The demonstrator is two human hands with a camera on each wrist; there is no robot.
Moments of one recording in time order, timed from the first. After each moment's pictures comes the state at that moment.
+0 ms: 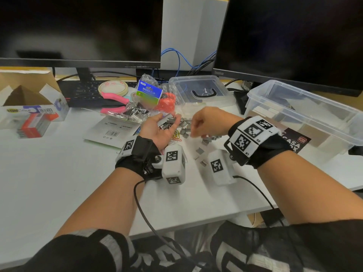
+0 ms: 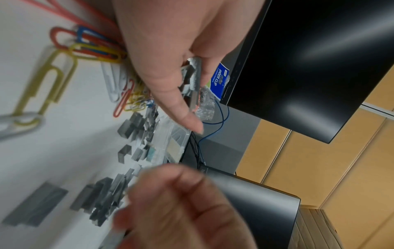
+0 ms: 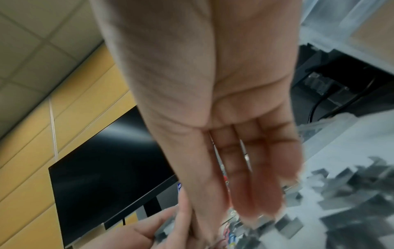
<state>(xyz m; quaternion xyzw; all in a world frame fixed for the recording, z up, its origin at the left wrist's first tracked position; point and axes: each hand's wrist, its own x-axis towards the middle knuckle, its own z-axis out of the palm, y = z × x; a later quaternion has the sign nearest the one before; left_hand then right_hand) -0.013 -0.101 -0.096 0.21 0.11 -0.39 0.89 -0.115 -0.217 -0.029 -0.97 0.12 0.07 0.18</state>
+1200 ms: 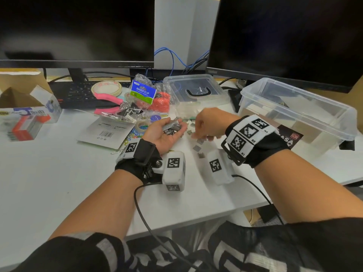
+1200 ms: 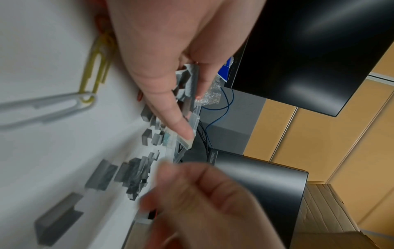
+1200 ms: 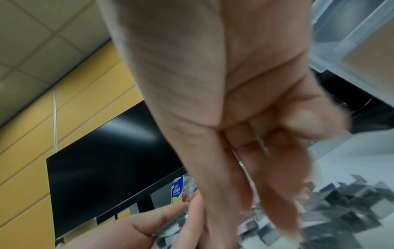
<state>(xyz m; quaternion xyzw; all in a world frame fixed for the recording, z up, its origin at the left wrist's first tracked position) -0.029 -0.111 -0.100 0.27 0.06 -0.46 0.84 -0.126 -0.216 -0.022 -0.98 0.16 0.11 0.10</state>
